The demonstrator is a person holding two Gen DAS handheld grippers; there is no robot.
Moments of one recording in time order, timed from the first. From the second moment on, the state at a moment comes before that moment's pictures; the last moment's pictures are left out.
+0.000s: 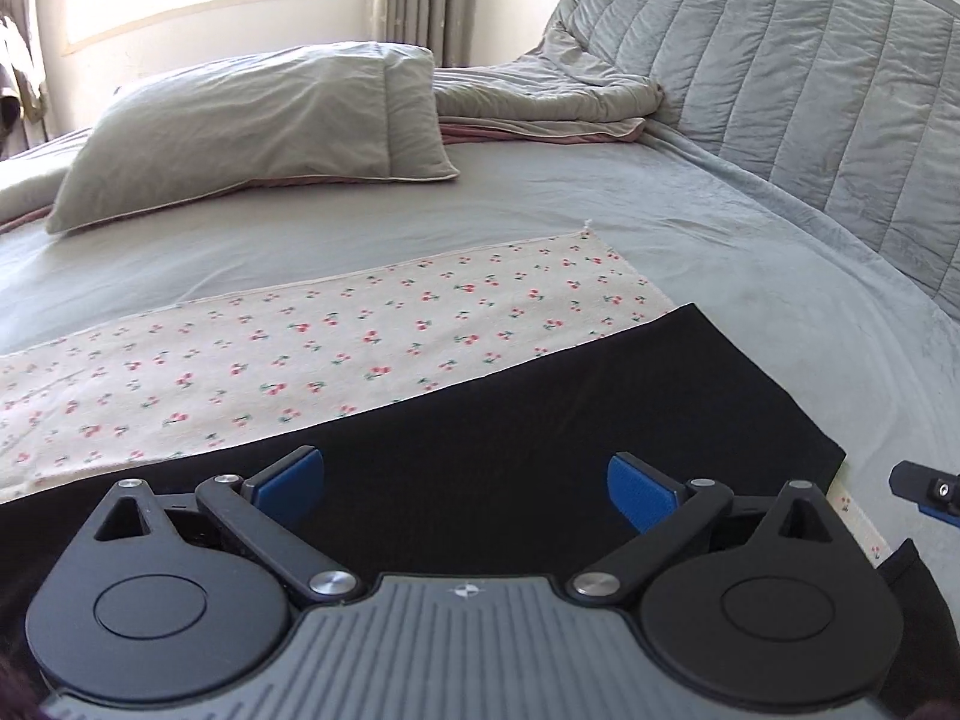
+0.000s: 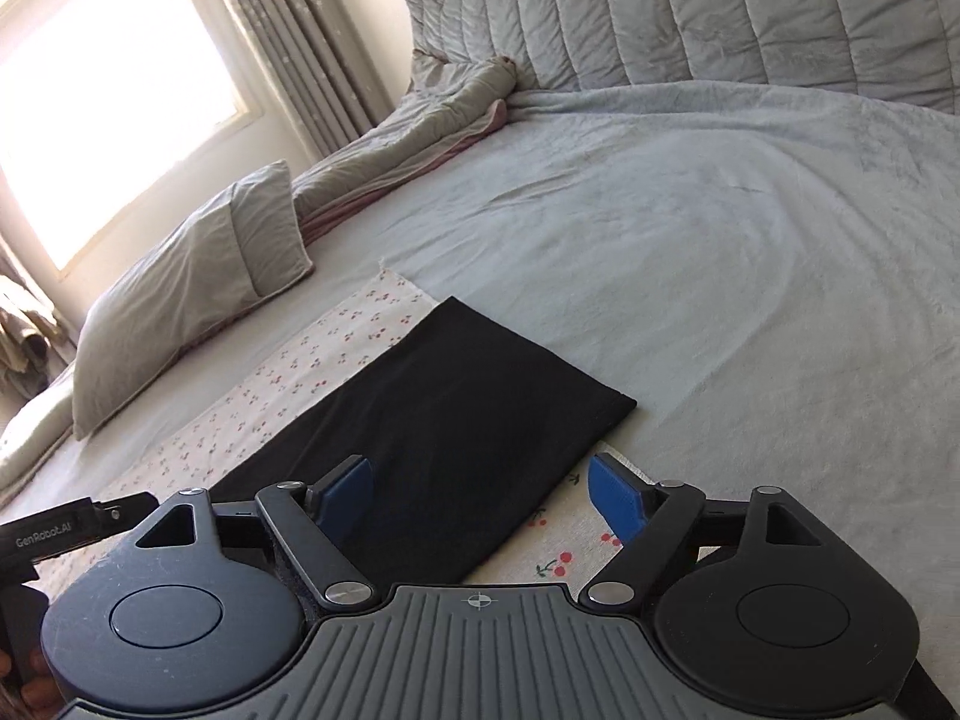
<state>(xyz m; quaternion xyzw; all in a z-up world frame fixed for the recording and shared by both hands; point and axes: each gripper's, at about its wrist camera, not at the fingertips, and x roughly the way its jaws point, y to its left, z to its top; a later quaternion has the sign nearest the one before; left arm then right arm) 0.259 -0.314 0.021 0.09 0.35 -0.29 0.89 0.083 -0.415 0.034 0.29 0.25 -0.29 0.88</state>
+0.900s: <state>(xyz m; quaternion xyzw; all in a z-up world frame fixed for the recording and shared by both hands) 0.150 -0.041 0.034 0.12 0.33 -0.10 0.93 0.129 -0.221 0.069 0.18 0.30 -0.13 0.93</state>
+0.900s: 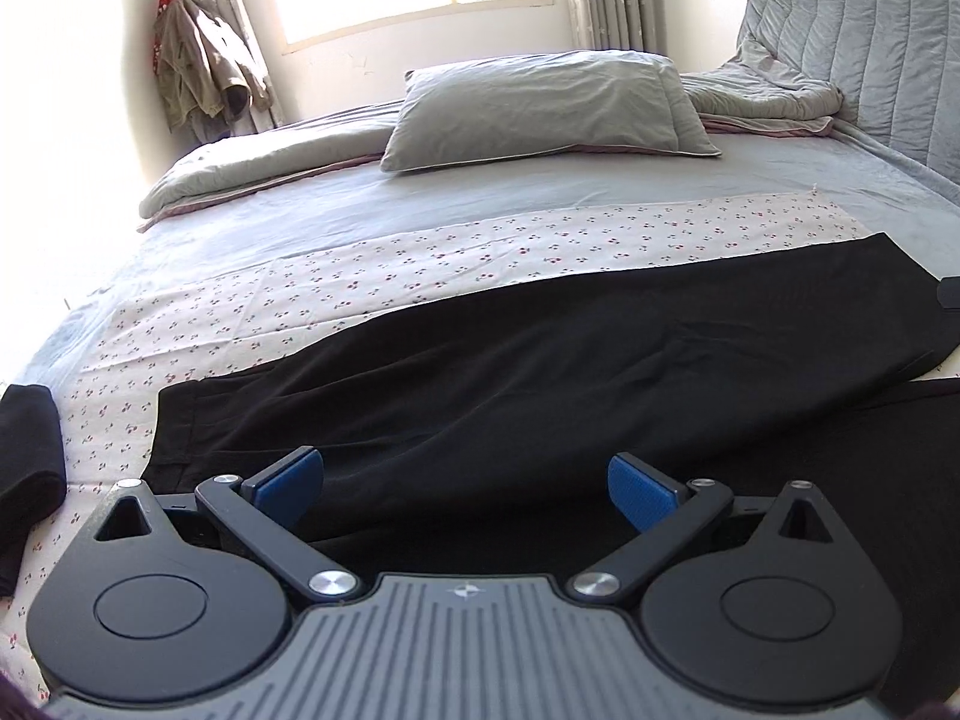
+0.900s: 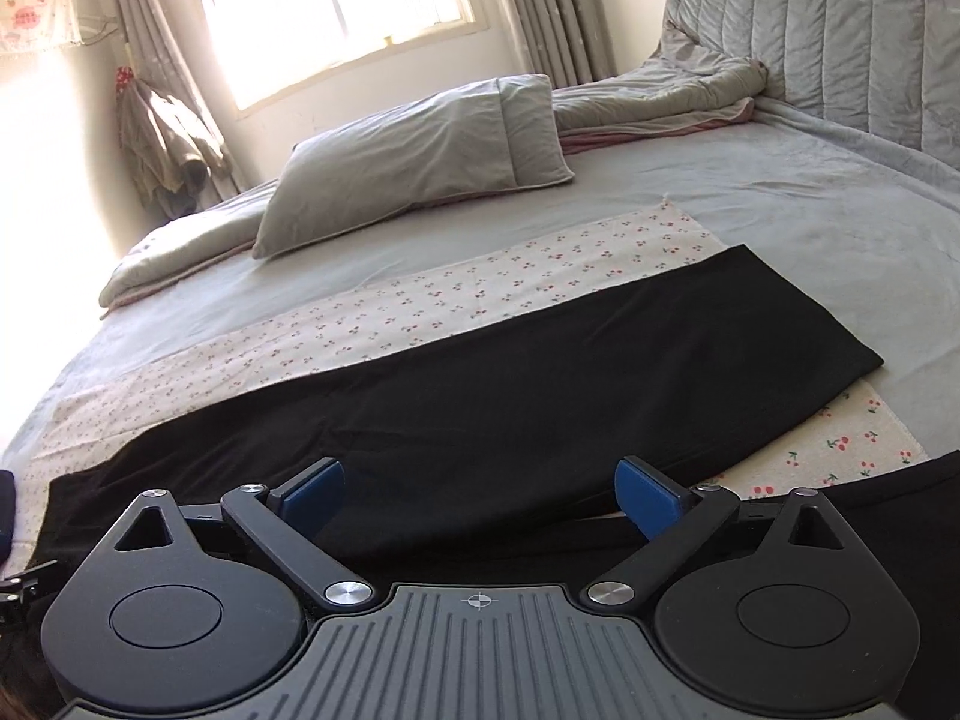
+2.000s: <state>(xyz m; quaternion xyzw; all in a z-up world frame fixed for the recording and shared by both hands) 0.227 0.076 -0.017 -0.06 0.34 0.03 0.94 0.402 -0.039 -0.013 -0.15 0.31 0.17 0.92</state>
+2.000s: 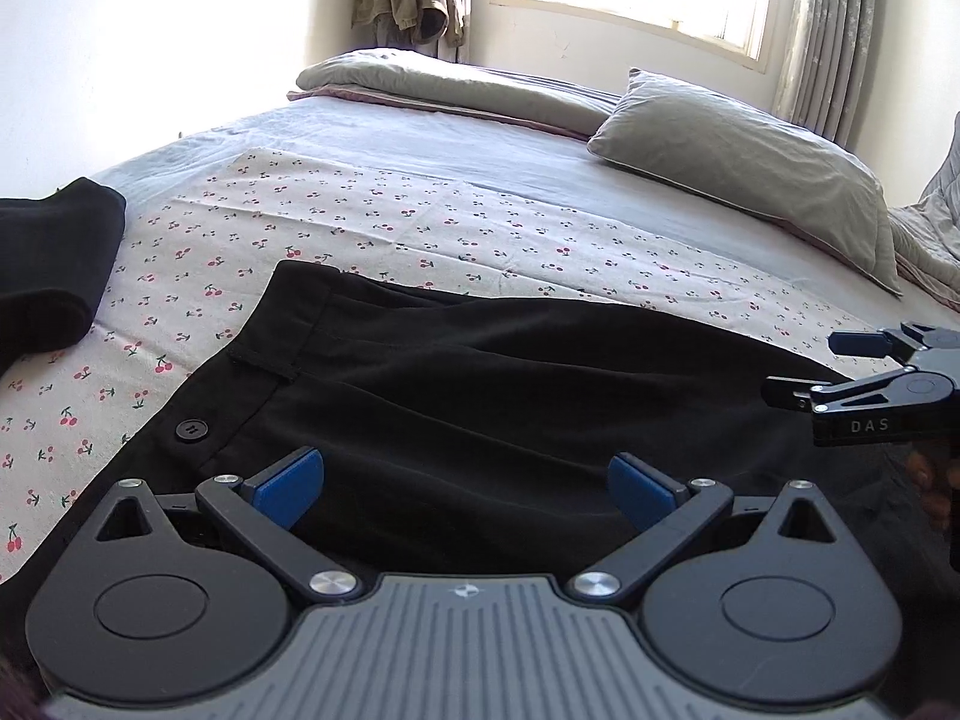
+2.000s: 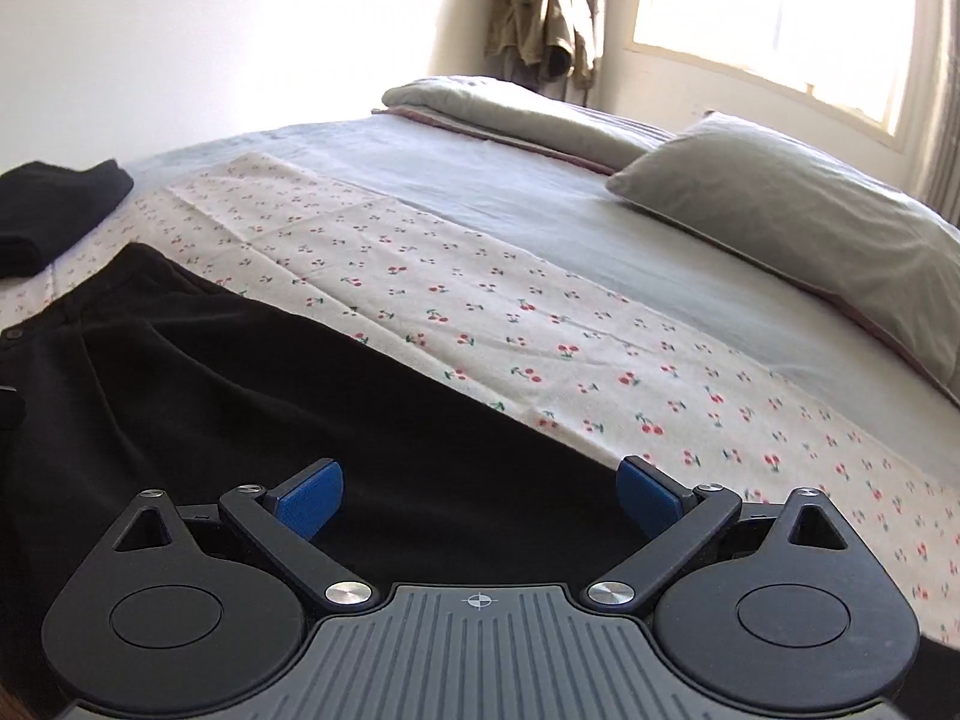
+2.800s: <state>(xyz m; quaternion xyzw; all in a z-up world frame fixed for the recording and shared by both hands) 0.230 0.102 -0.015 -0.14 0.35 0.01 0.93 0.423 -0.013 0.024 -0.17 0.36 0.25 0.88</state>
